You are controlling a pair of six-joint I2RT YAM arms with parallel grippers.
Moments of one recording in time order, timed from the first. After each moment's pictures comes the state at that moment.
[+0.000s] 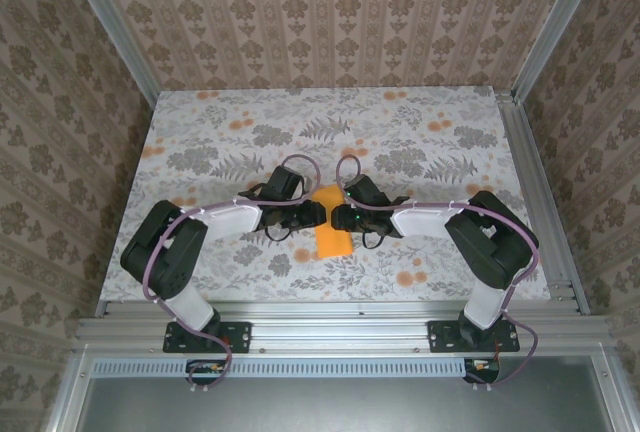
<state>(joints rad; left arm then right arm) -0.65 1.64 0.82 -0.13 0.35 -0.67 0.68 1.76 0.88 -0.05 -0.05 0.69</state>
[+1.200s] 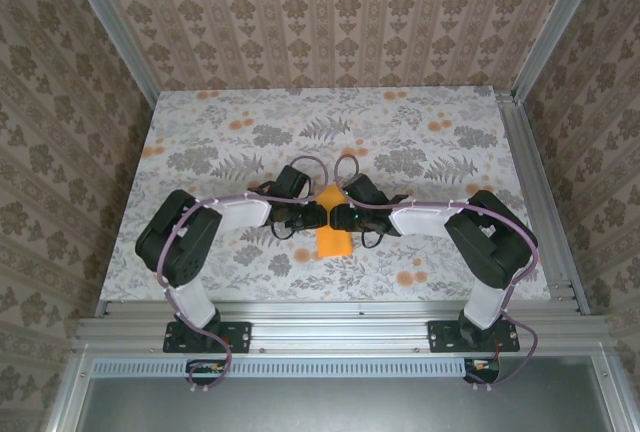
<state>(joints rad) -0.66 1.76 0.89 -0.17 0.32 -0.62 0.68 1.77 0.90 -0.09 -0.05 0.68</state>
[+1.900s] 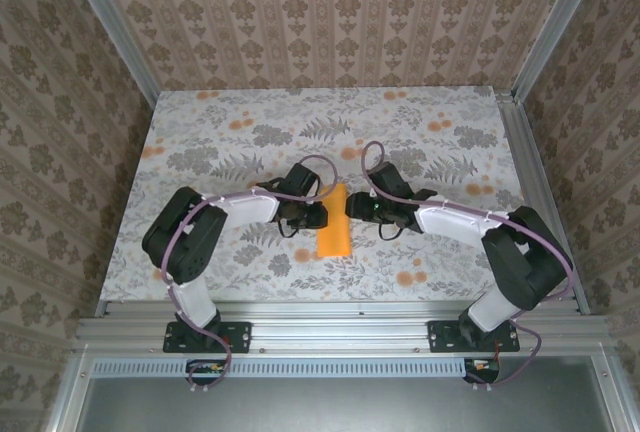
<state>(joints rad) -0.70 1.80 0.97 -0.29 0.22 -0.54 0.57 1.57 0.85 -0.15 -0.14 0.71</state>
